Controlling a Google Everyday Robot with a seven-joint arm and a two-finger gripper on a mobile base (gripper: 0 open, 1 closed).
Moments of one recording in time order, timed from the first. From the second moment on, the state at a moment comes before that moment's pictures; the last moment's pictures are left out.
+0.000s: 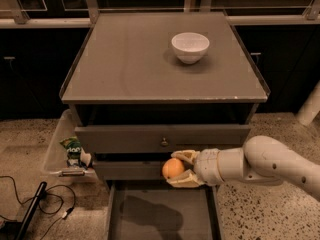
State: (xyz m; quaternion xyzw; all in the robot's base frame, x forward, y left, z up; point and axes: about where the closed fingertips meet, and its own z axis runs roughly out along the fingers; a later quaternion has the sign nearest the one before) arm 0.468 -0.069 0.641 -0.57 0.67 0.25 0.41
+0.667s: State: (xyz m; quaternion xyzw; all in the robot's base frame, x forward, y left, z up) arm 0.459 -0.070 0.576 -0.56 0.70 0.29 0.35
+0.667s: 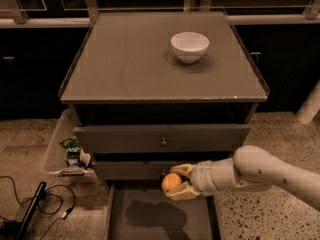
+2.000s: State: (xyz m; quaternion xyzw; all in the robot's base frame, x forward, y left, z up) arm 0.412 -0.082 0.365 -0.51 0.74 0.36 0.24
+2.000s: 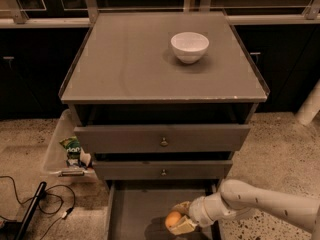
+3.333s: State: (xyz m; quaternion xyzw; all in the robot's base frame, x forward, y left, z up) arm 0.516 -0.158 0.261 -0.48 0.74 0.26 0.40
